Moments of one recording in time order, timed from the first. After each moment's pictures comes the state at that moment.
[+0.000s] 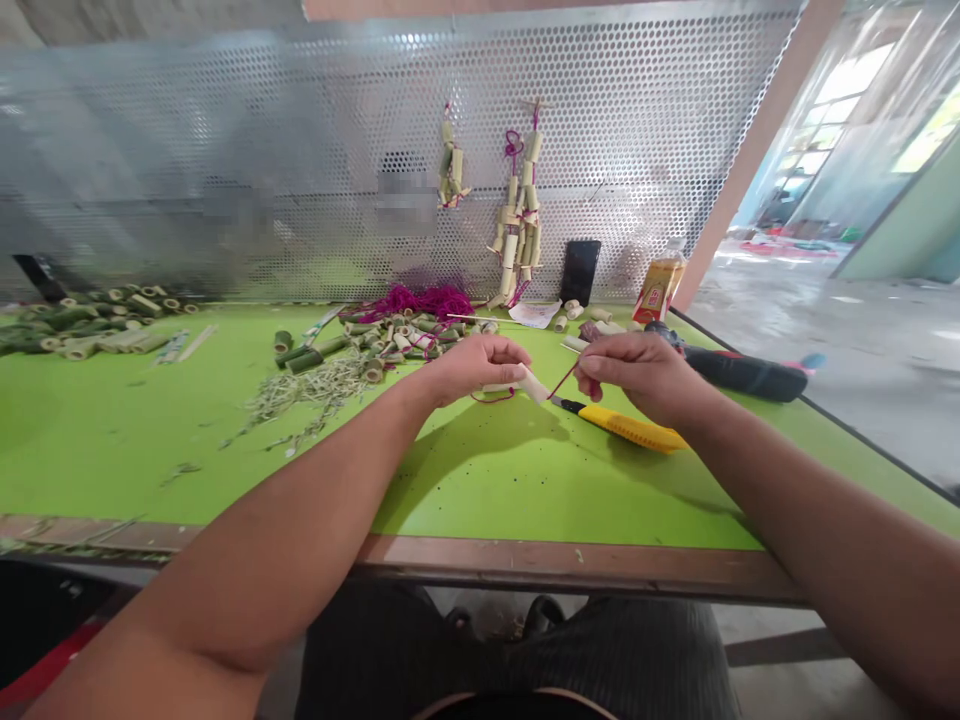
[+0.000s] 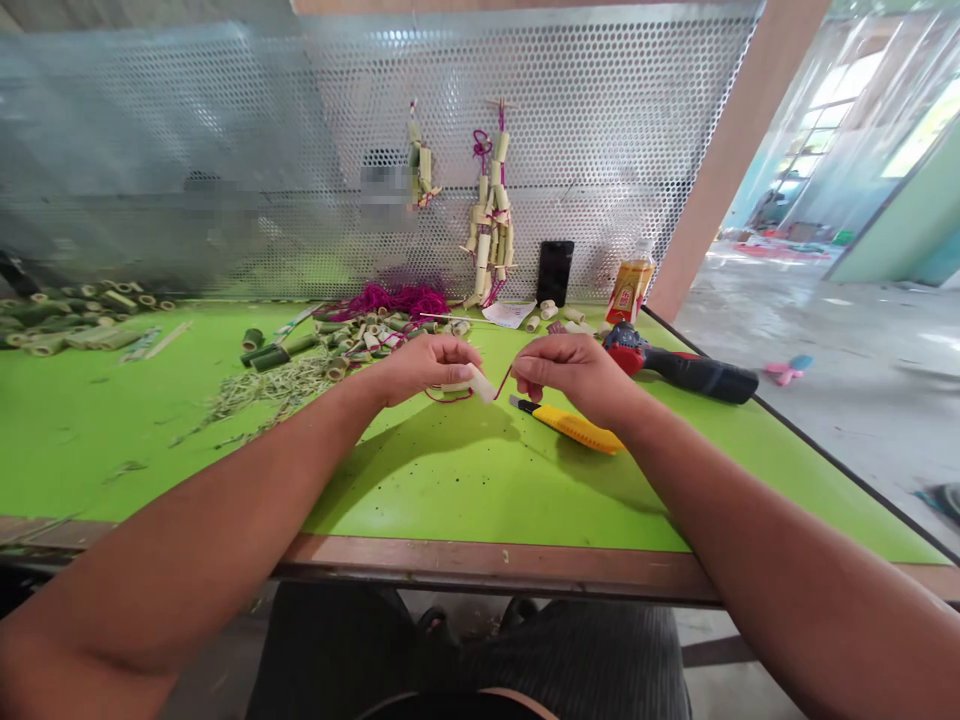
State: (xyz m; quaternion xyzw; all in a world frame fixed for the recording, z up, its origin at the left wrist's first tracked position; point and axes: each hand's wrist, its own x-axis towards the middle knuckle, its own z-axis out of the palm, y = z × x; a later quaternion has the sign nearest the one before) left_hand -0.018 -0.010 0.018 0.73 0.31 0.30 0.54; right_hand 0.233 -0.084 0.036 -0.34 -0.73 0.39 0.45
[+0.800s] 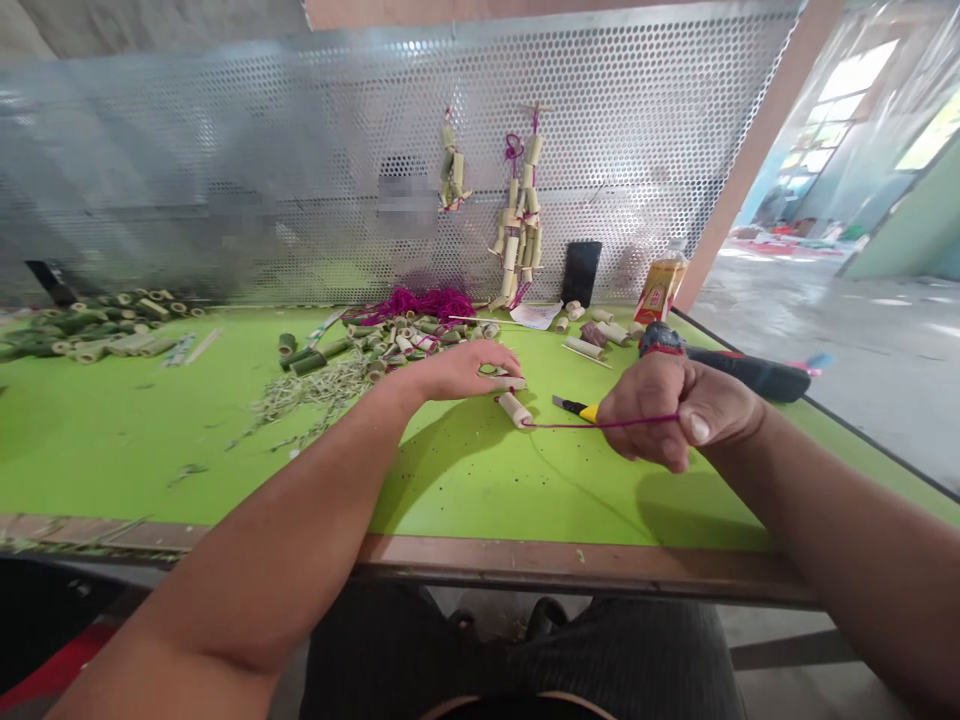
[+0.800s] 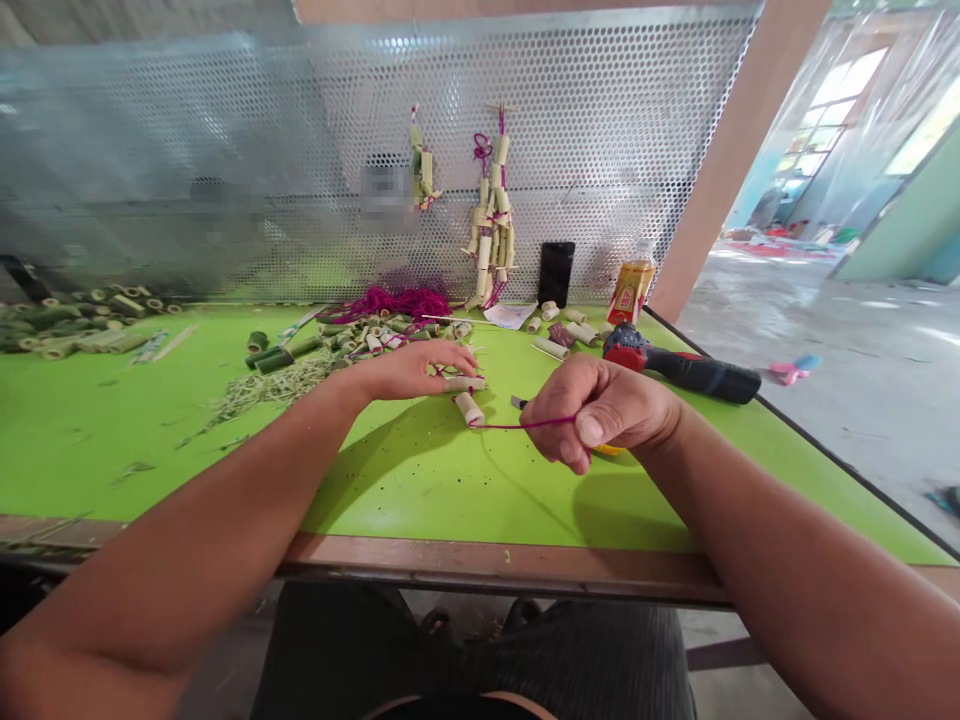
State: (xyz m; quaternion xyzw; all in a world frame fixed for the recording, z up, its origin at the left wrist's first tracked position) left_hand -0.034 0.001 0.027 0.90 0.26 0.21 0.28; right_hand 0.244 -0.097 0.049 -0.06 -0.77 0.60 0.23
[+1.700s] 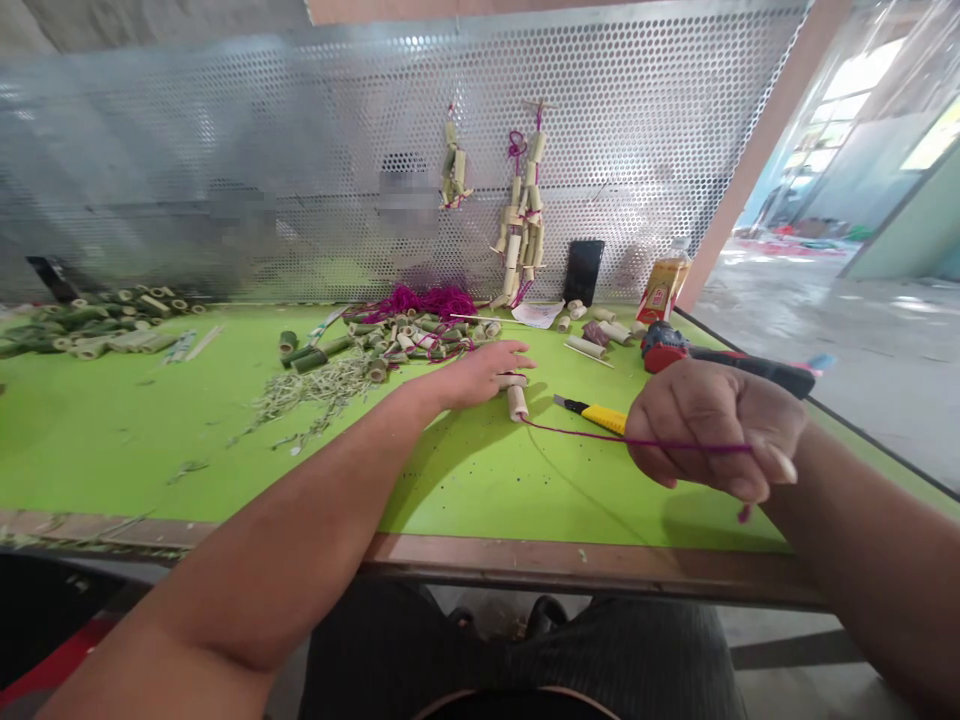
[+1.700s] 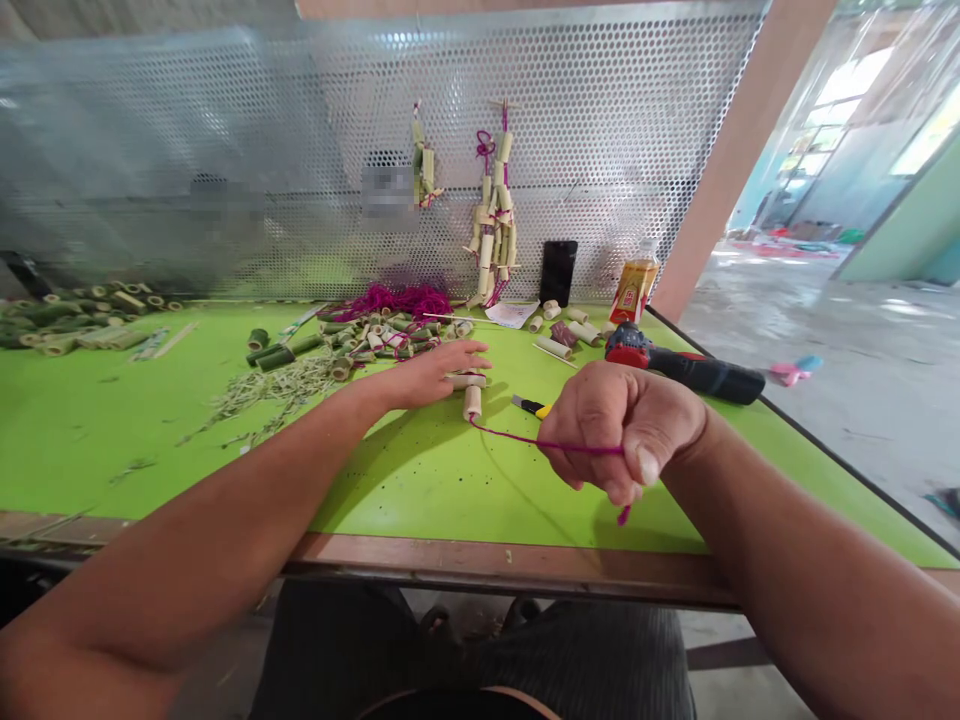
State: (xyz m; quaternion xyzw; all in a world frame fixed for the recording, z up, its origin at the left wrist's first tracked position) left_hand -0.025 0.013 0.000 0.92 0.29 0.18 0.22; right_hand 0.247 -0.102 0.059 0.03 -0.77 0.61 0.16
